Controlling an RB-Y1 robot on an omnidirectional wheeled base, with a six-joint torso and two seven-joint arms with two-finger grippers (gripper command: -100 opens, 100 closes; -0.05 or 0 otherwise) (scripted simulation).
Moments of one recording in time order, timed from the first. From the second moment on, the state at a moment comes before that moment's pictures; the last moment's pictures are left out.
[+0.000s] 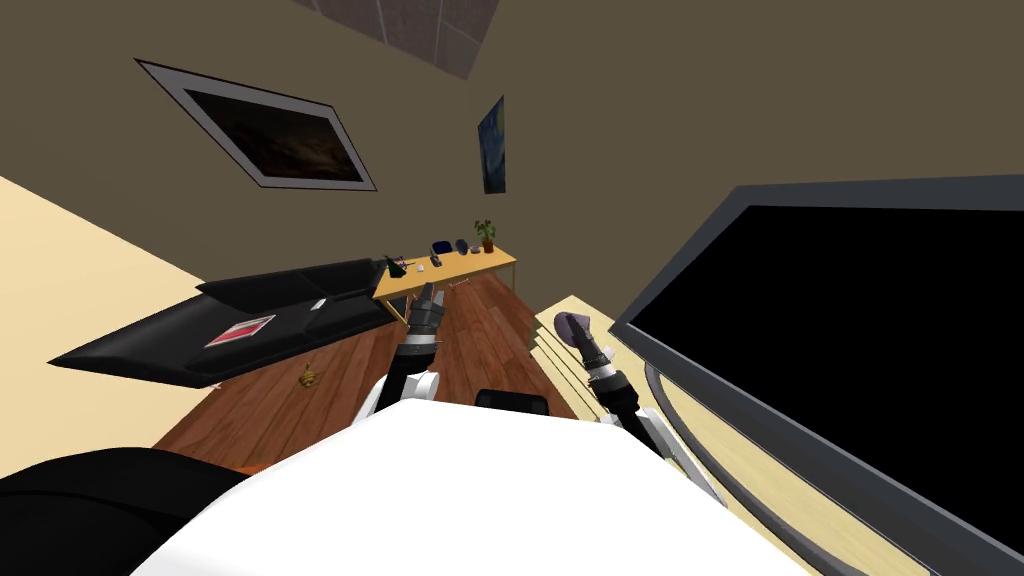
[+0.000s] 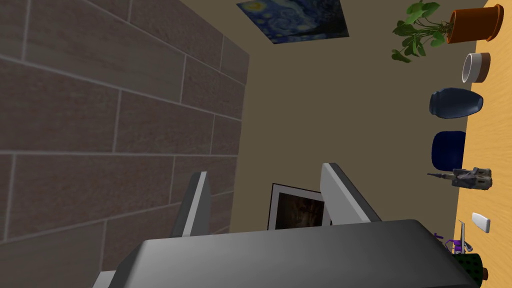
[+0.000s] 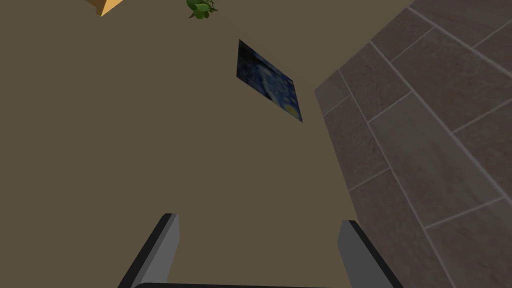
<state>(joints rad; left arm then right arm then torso) 0.54 0.03 -0.02 -2.24 -0.10 -0.37 0.06 0.57 -0.39 0.15 -2.14 0.36 -0.36 -0.09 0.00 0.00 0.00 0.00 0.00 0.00</state>
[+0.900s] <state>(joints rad) 0.54 0.03 -0.02 -2.24 -0.10 -0.37 0.06 0.62 -0.58 0.23 -2.03 0.59 -0.37 -0.07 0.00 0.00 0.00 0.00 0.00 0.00</state>
